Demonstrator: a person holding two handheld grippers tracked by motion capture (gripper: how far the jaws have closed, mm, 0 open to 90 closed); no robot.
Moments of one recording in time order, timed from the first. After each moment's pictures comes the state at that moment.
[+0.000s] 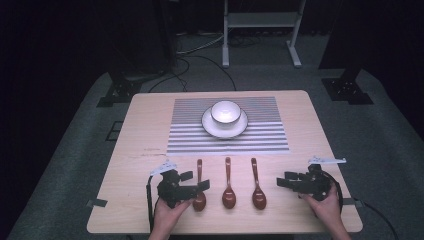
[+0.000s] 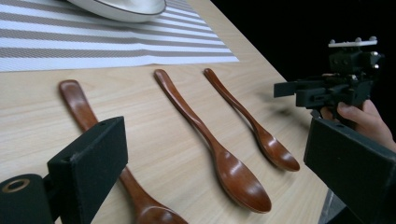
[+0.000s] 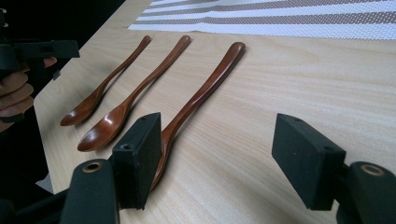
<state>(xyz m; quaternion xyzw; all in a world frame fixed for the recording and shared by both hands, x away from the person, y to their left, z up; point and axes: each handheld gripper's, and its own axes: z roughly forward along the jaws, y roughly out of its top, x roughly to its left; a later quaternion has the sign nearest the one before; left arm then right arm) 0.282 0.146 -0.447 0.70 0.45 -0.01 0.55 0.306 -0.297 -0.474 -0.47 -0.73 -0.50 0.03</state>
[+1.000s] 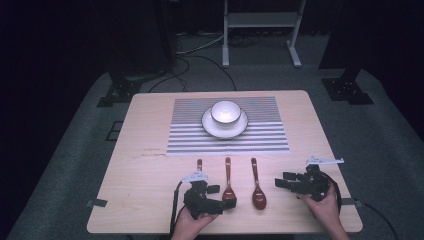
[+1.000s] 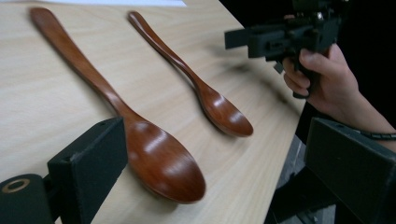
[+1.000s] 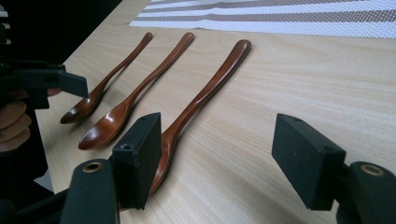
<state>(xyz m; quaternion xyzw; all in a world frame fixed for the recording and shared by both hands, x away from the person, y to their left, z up) 0.264 0.077 -0.462 0.76 0.39 -0.09 0.52 0.305 -0.292 -0.473 -0.46 -0.73 -0.50 0.03</state>
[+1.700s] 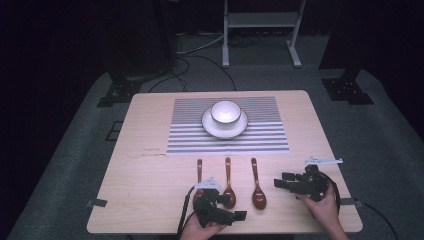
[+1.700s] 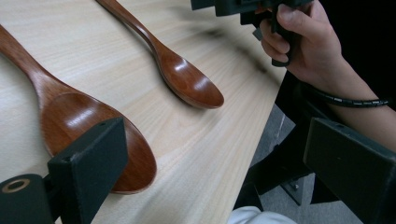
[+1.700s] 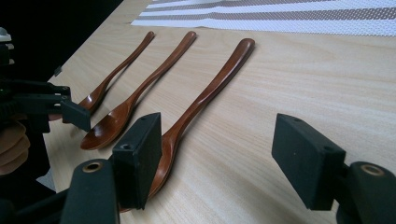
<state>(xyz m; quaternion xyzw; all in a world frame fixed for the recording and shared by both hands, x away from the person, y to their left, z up) 0.252 0.057 -0.470 0.78 0.36 -0.12 0.50 0.305 -0.289 -0.474 -0.46 -0.73 -0.50 0.03</state>
